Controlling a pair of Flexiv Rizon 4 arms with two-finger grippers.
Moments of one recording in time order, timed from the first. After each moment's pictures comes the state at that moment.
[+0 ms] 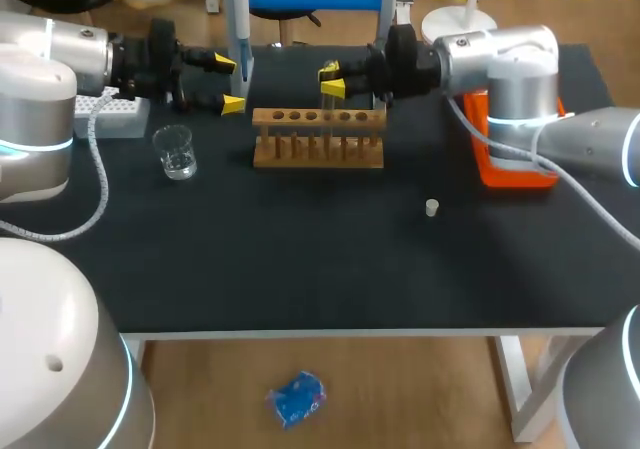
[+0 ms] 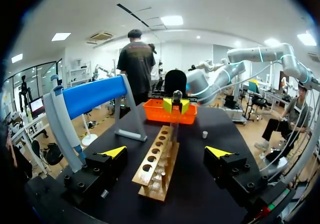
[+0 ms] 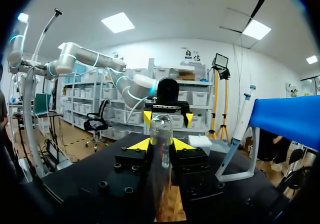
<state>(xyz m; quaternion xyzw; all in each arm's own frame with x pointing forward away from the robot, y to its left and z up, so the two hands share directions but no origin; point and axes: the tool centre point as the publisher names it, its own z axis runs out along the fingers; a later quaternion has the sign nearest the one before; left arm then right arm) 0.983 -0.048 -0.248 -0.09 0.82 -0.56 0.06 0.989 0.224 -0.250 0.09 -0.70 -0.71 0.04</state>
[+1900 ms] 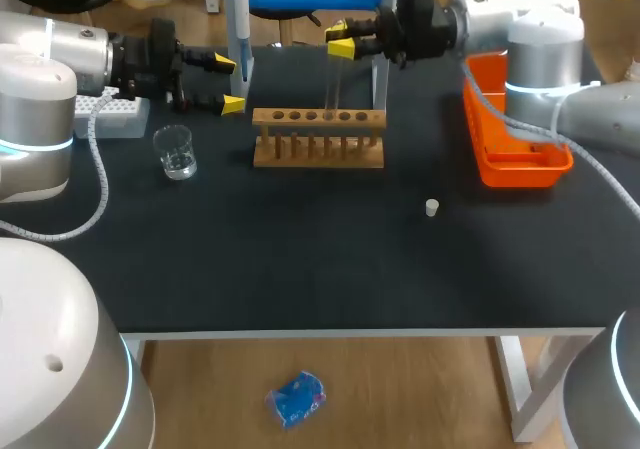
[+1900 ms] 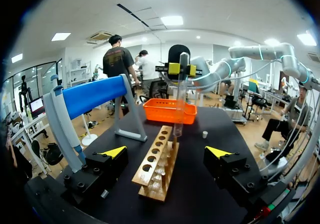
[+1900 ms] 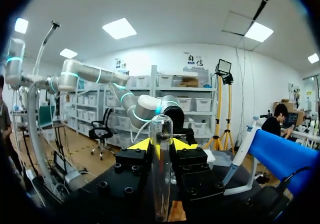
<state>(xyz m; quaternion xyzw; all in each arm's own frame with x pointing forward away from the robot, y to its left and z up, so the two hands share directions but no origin) 0.984 -0.048 -0.247 -0.08 0.82 -0.56 0.07 0.972 0.214 -0.164 0.08 -0.69 -0.72 0.07</state>
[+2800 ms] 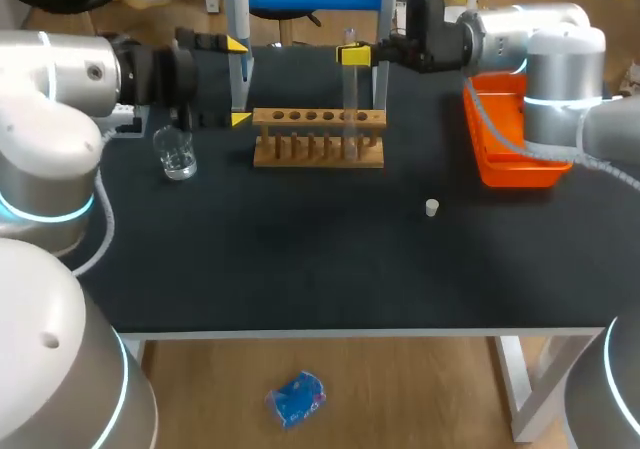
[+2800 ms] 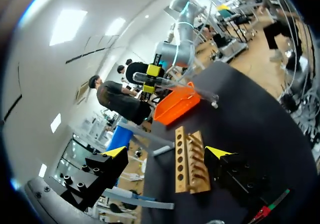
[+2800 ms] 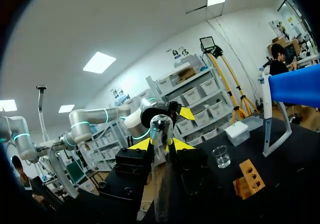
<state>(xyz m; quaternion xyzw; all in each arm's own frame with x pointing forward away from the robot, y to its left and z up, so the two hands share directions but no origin) 0.921 -0.072 -0.186 0.17 0.81 -0.42 0.37 0.919 0.196 -0.152 -0.07 -0.66 -0.69 0.27</state>
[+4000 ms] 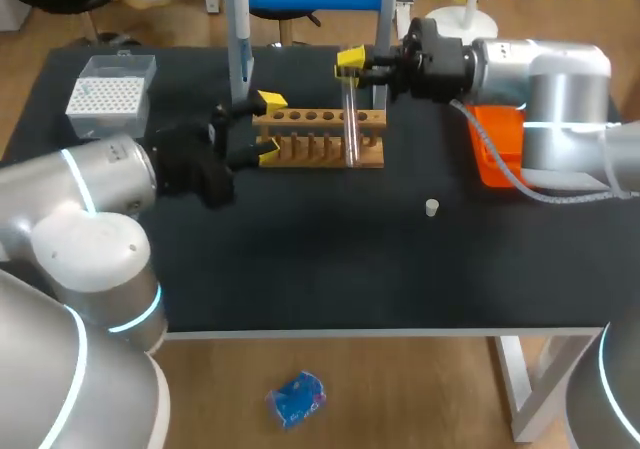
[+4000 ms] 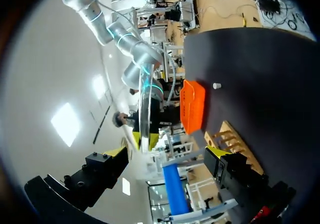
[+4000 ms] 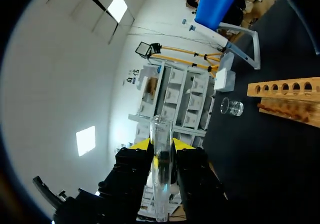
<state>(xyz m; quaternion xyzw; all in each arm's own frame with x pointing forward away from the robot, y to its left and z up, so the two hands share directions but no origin) 0.847 -0.125 -0.194 0.41 0.61 -0.28 0.62 0.913 0.201 -0.159 -0.41 -0.53 -0.57 0.49</state>
